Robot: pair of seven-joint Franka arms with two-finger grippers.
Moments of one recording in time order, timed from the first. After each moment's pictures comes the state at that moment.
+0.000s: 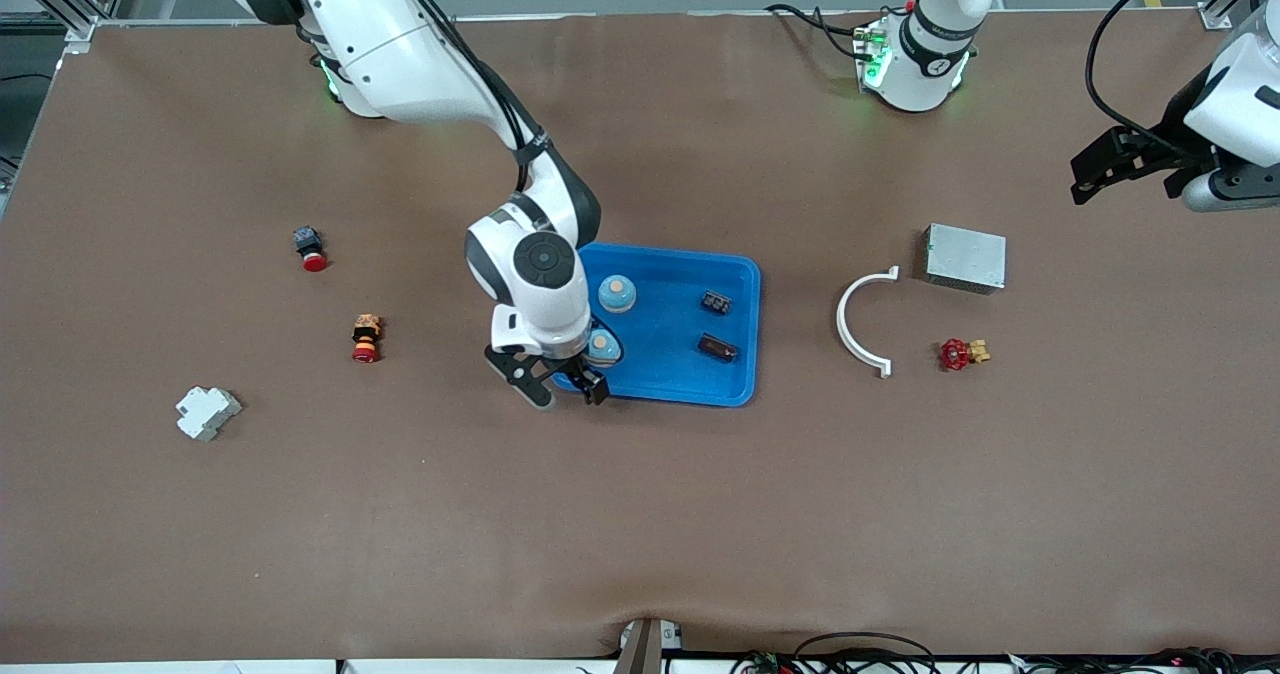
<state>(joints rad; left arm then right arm) -0.06 -0.09 -0.04 -1.65 0.04 1.56 -0.13 0.65 0.77 -0.08 -1.52 -0.11 2.40 1.41</state>
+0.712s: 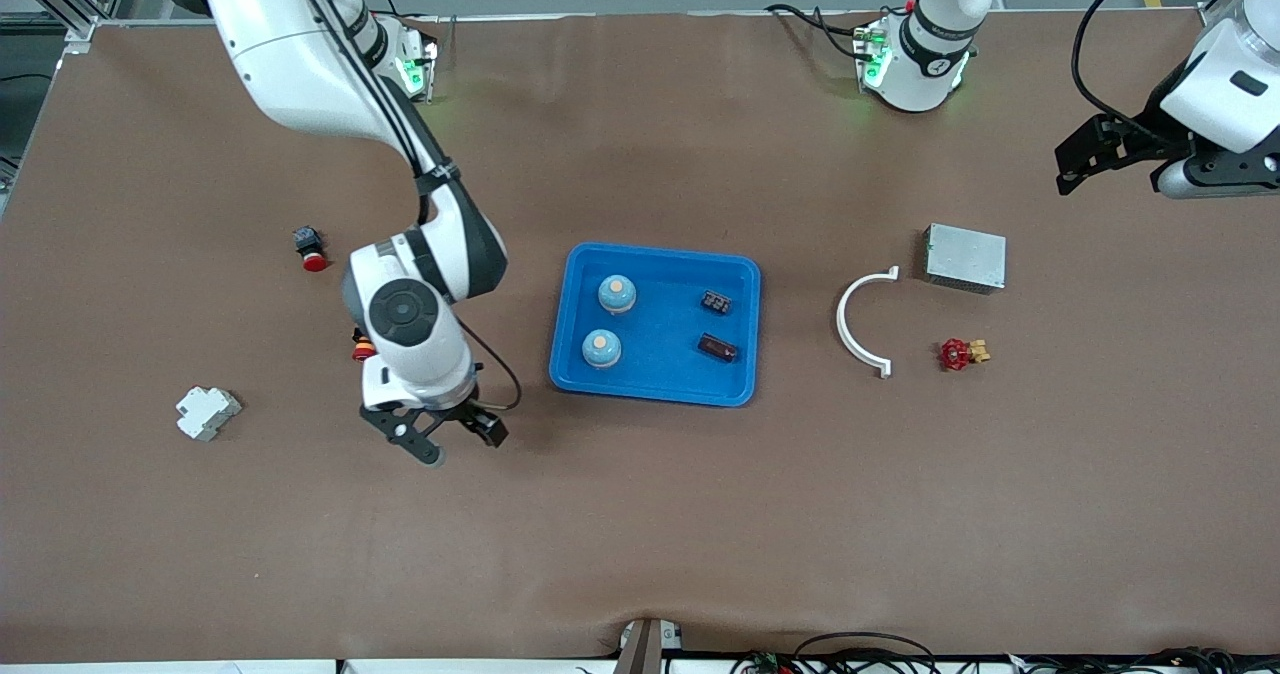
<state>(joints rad) -0.07 -0.11 -0.06 -1.67 0.04 1.56 -0.12 0.44 0.68 -0.08 -1.51 -0.11 2.30 1.01</state>
